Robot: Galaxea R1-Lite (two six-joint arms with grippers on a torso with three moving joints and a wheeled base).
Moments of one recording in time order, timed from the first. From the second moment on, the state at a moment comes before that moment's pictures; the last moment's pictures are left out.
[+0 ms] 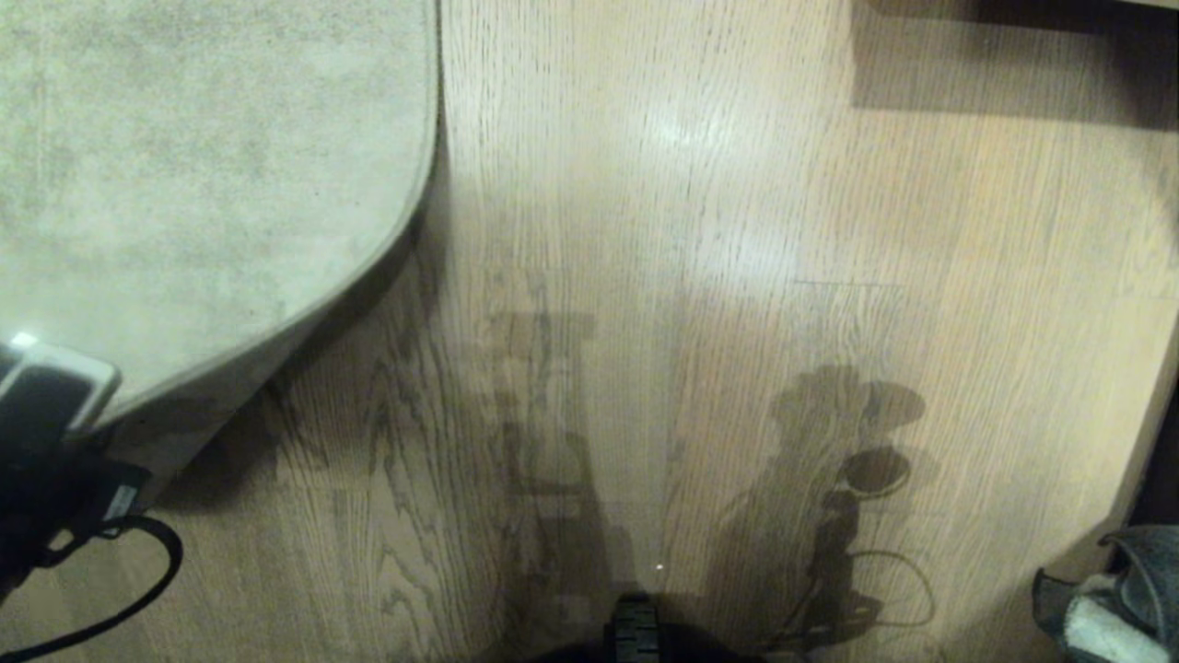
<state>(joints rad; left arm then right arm) 0.12 1.23 -0.26 -0.82 0.25 0.61 0.00 0.00 0.00 -0.01 -0.02 0.01</state>
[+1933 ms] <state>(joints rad) 0.15 1.19 -0.15 -0.89 0.25 0.58 0.00 0.00 0.00 -0.01 -0.02 0.01</state>
